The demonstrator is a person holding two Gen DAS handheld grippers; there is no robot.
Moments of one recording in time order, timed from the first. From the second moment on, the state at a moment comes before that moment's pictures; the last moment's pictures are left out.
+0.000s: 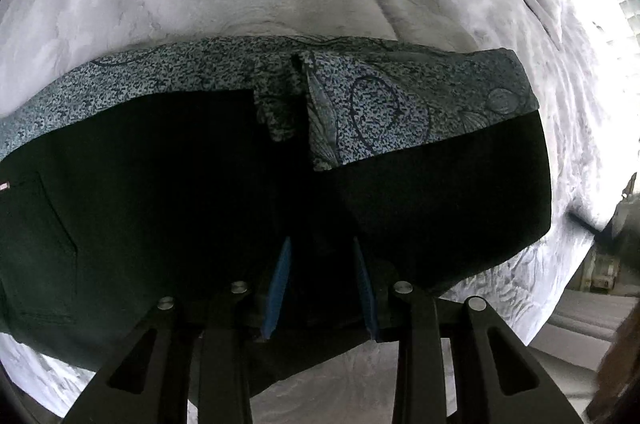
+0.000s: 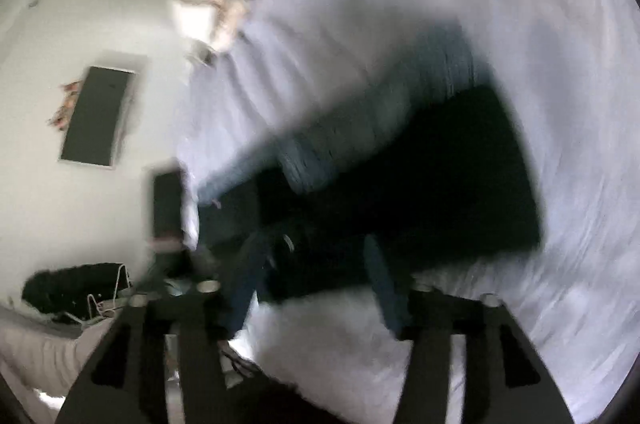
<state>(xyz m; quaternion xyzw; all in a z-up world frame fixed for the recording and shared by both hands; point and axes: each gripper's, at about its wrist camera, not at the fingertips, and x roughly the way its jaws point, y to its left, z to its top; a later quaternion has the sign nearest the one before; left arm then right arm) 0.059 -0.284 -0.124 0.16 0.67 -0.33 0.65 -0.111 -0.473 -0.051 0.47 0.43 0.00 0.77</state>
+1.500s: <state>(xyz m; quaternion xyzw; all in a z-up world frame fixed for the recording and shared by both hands) 0.056 -0.227 -0.123 0.04 0.66 -0.31 0.69 0.056 -0.400 -0.113 0.29 0.61 -0.01 0.73</state>
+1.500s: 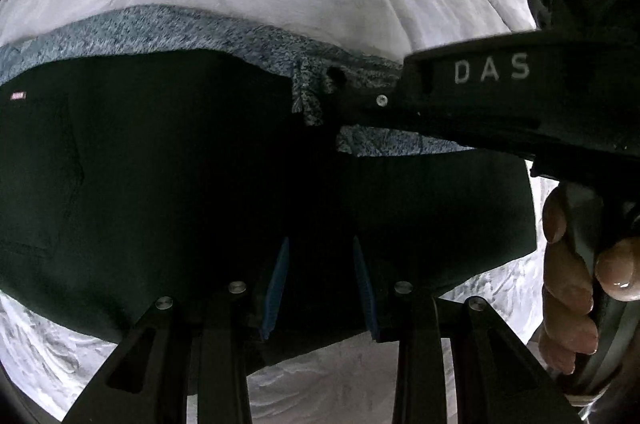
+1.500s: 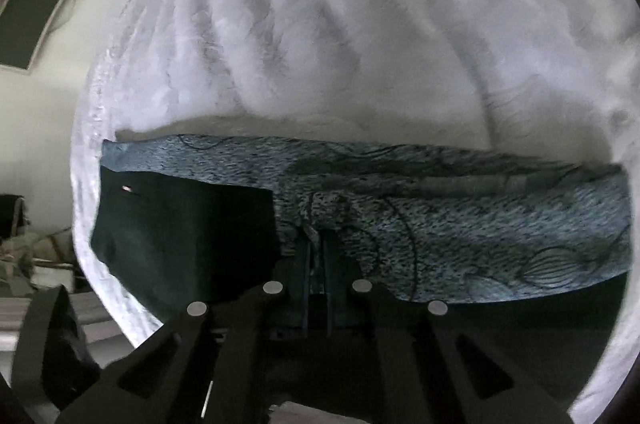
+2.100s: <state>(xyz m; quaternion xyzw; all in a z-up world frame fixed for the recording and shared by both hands) 0.068 -0.249 -0.087 0.13 0.62 -0.29 0.71 -0.055 -0.464 -0.071 0.33 0.55 -0.13 0.75</state>
